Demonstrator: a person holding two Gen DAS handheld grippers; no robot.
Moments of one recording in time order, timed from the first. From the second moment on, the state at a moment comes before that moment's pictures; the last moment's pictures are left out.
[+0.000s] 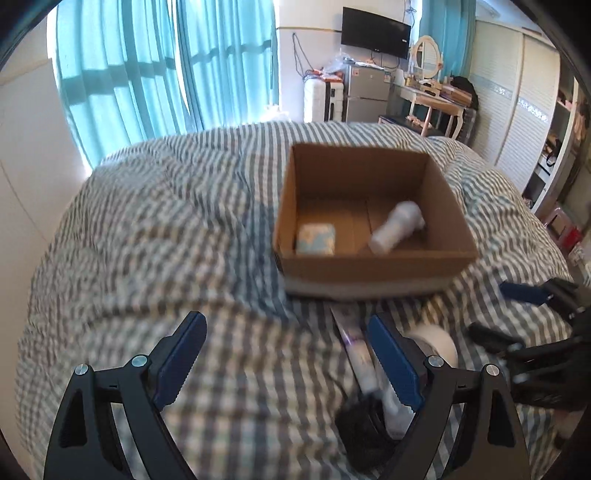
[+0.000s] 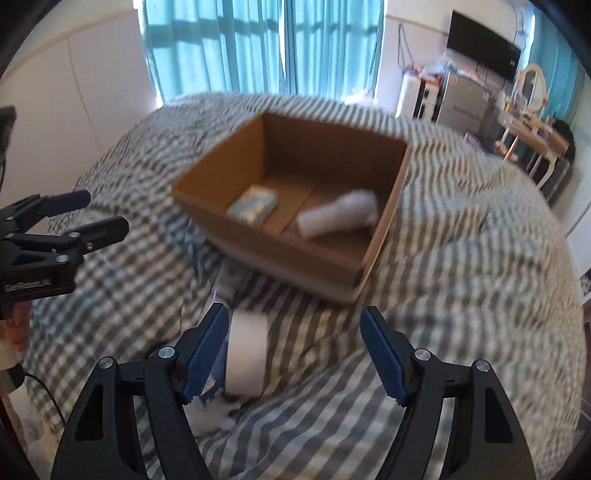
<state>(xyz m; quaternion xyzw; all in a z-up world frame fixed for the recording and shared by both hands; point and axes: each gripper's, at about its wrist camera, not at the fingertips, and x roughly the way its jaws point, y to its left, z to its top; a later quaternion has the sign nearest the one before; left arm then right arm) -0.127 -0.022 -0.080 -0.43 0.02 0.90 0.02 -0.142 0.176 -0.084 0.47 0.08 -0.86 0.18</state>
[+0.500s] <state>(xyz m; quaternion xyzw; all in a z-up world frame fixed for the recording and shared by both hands) -0.095 -0.016 -0.128 -0.47 0.02 0.88 0.03 -0.153 0.176 -0.124 0.52 0.01 -0.83 0.20</state>
